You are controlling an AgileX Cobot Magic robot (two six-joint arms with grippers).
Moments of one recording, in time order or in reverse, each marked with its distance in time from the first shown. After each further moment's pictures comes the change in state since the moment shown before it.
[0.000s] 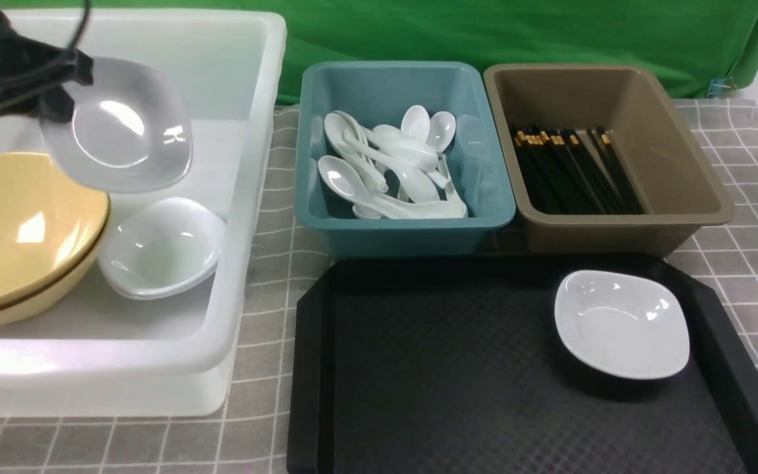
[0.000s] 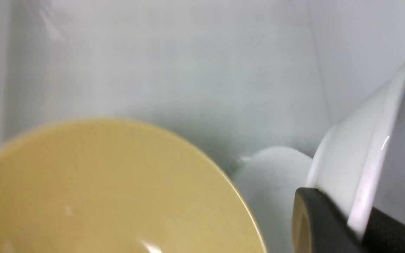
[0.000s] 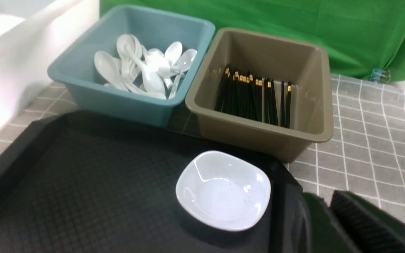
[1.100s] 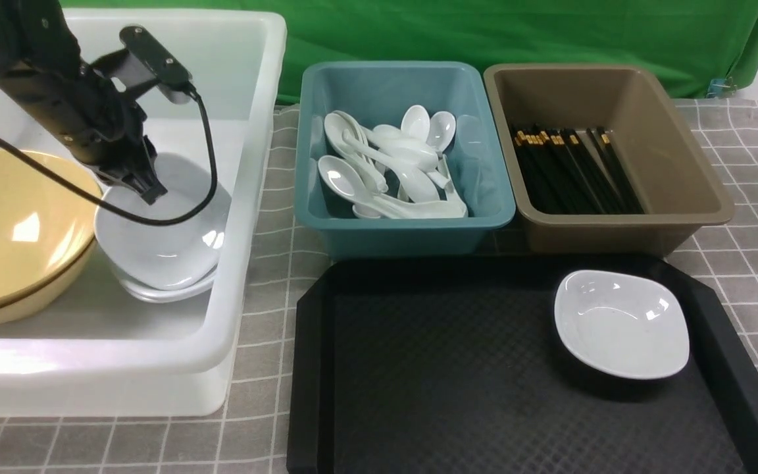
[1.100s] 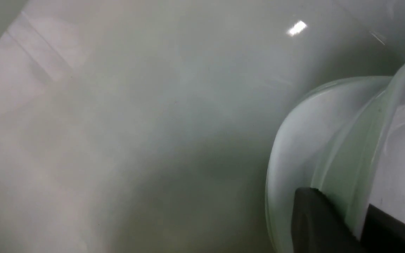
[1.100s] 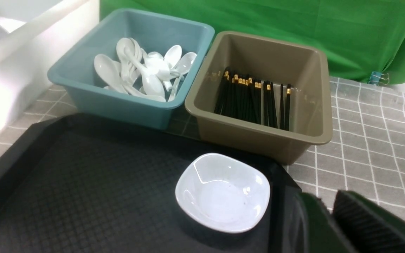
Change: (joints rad) right arm 0.000 0.000 0.000 0.000 -0.003 0.000; left arm -0.132 0.257 -0.074 0.168 0.064 0.494
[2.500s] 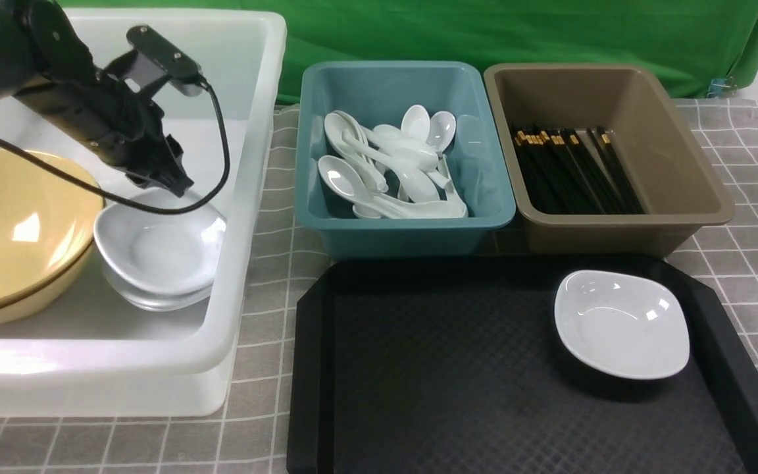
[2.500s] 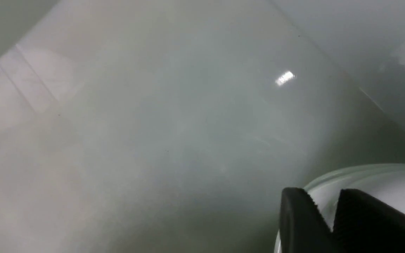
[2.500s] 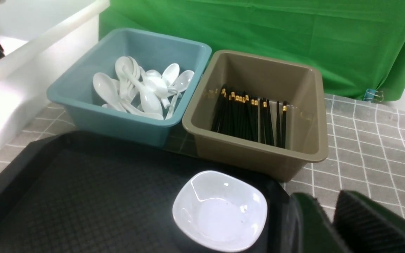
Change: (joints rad) right arm 0.000 0.000 0.000 0.000 -0.049 0.000; left arm 0.006 0.052 -0.001 -0.139 -0.102 0.011
